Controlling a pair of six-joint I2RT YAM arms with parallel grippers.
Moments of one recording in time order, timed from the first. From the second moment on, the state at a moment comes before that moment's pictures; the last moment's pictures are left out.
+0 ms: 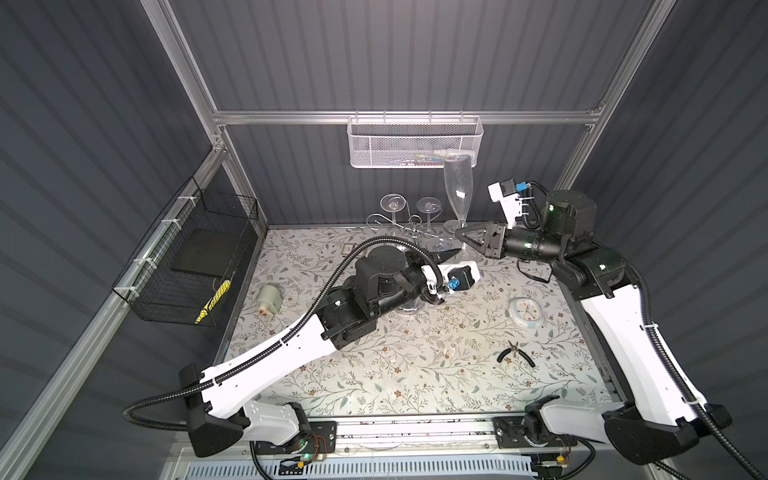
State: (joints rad) left arm -1.06 1.33 1.44 -0.13 -0.01 0.78; right arm 0.36 1.26 1.65 -0.69 -0.68 0.44
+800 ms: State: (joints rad) left arm -0.84 1.19 1.32 0.12 0.08 -0.10; right arm 0.46 0.96 1.17 -0.12 -0.60 0.04
